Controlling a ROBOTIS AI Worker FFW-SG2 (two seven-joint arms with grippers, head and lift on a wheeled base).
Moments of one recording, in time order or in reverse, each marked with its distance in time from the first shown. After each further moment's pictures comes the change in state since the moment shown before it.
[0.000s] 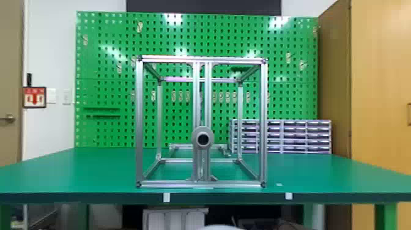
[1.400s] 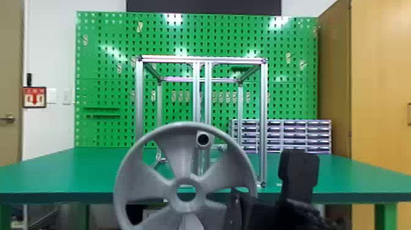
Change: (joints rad) left arm 0.015 0.022 -0.023 0.000 0.000 0.030 0.000; right arm -0.432 0.035 0.009 -0.335 -0.455 0.604 -0.414
